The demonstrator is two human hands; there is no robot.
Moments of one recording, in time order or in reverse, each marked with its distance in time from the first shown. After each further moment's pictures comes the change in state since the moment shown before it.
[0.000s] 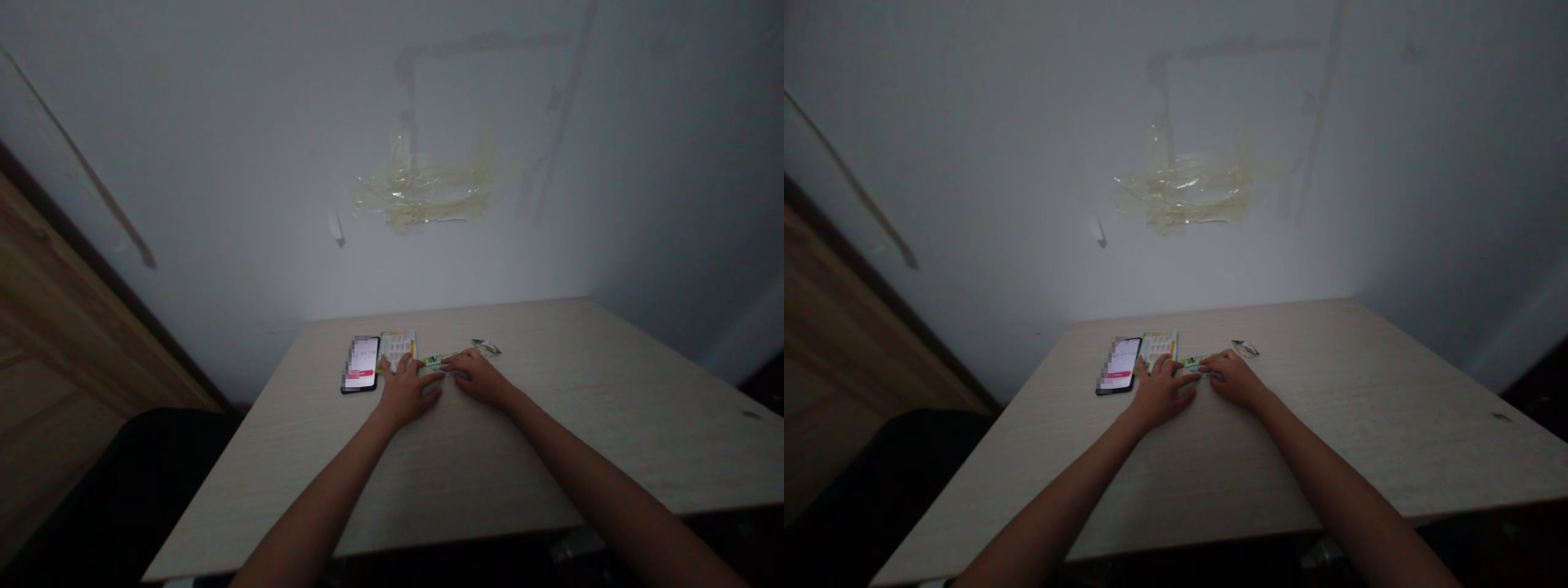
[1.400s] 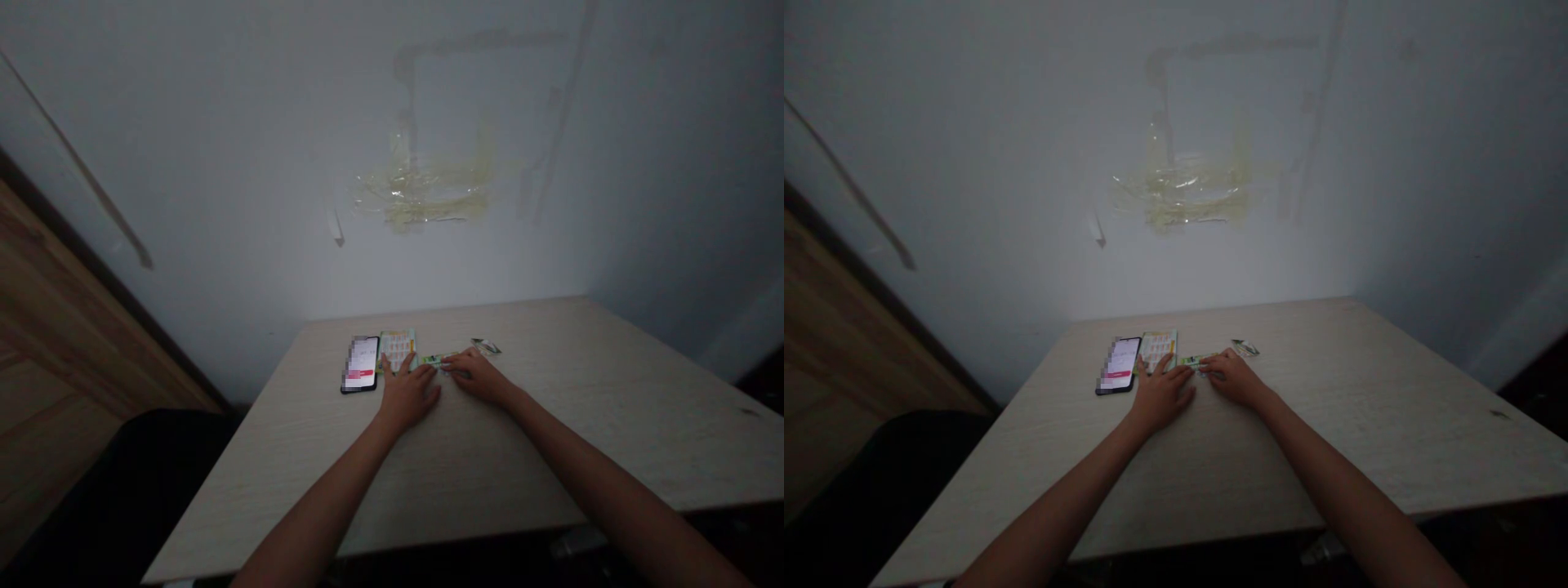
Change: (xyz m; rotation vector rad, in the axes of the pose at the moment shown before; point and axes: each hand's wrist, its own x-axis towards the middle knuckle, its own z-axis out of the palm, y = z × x) left_hand -0.002 0.008 -0.003 -0.027 0.049 -0.009; right_hand 0.001 0.001 0.000 -0.003 -0.003 -0.008
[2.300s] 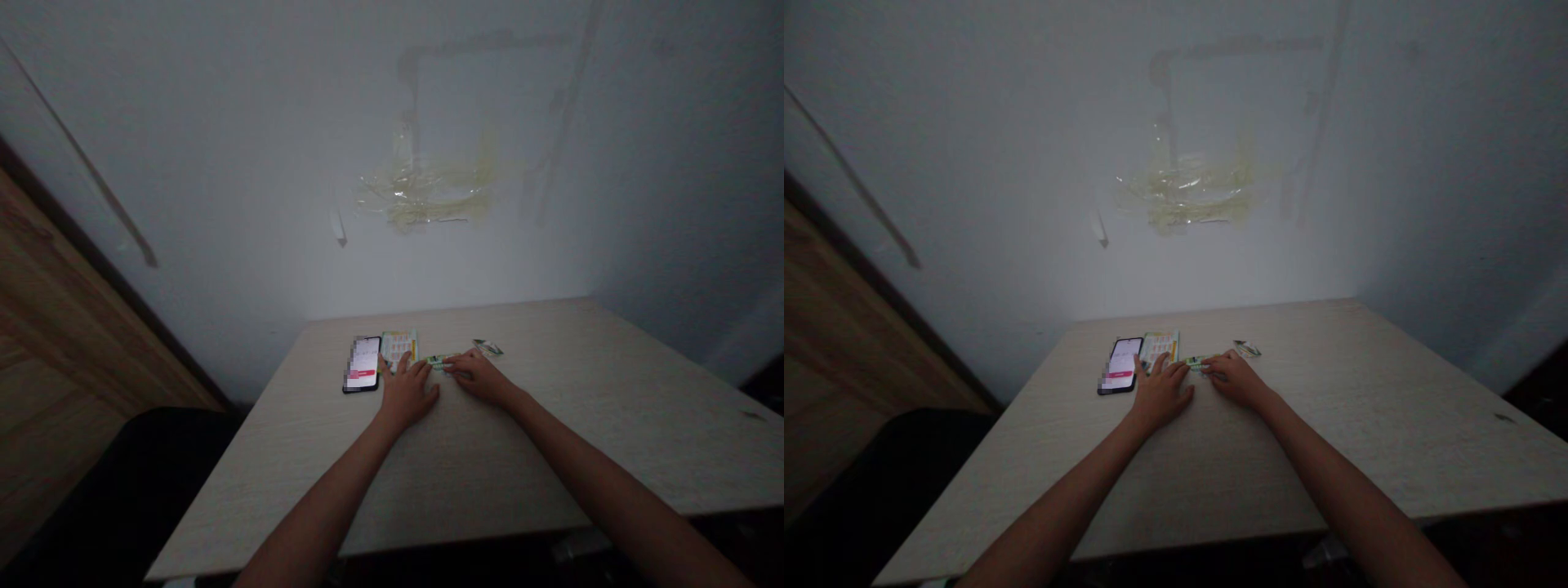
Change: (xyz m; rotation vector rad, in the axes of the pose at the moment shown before) left_hand 0.004 0.002 0.000 0.036 0.001 -0.093; right_hand -0.001 -0.002 -0.002 0.007 -0.012 0.017
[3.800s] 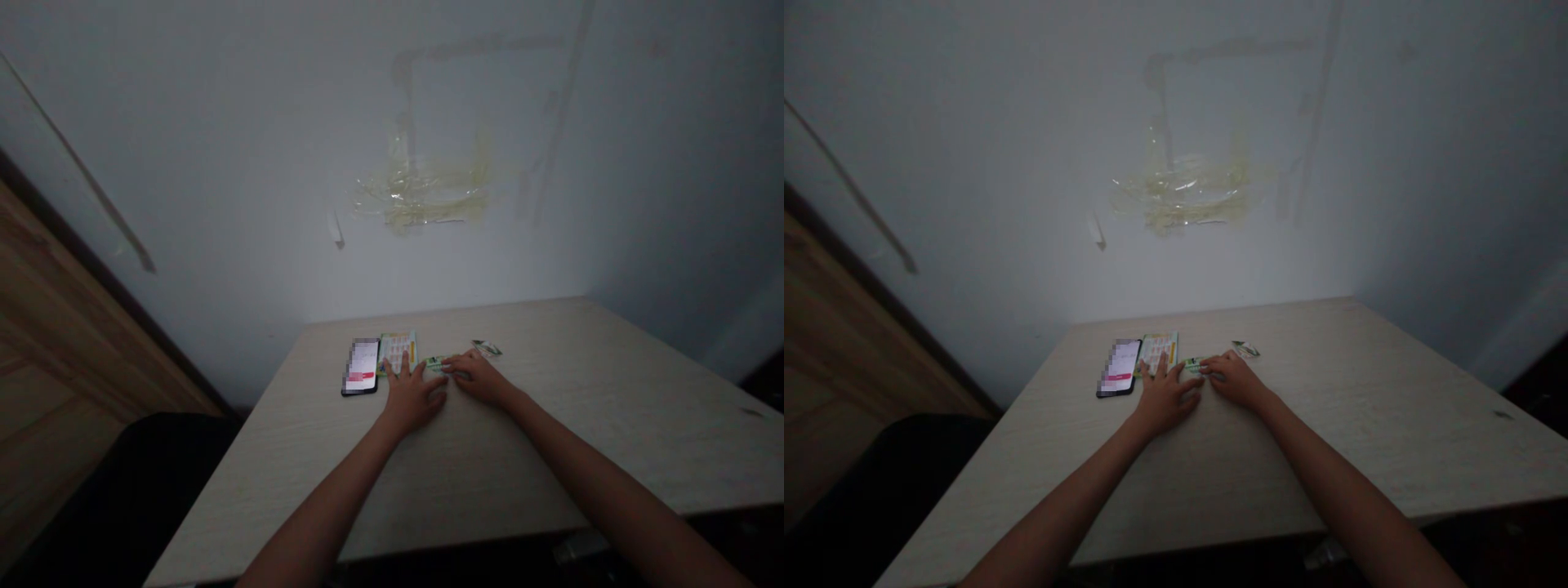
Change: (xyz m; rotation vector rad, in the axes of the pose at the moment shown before) left_hand -0.004 -0.001 0.007 -0.006 -0.086 0.070; right_hand 0.002 -0.001 0.000 -0.002 0.000 -0.021
